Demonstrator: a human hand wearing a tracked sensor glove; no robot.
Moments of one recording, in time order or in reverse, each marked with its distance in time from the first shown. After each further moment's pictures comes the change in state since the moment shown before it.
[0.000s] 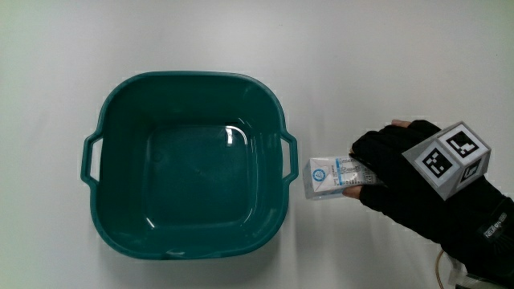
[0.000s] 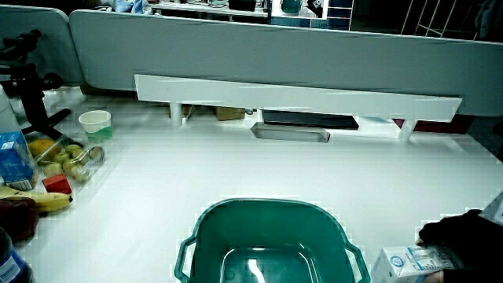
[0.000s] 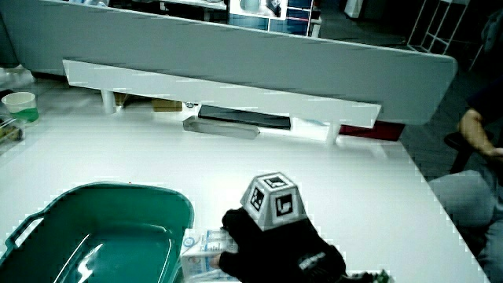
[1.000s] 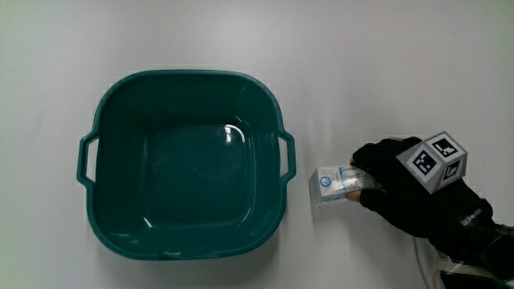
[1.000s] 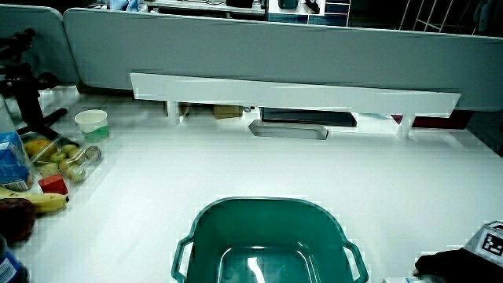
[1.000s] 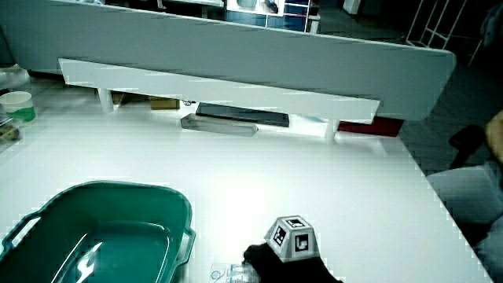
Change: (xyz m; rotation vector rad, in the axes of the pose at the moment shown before) arm 0.034 0.018 -0.064 -0.103 0.134 -0.036
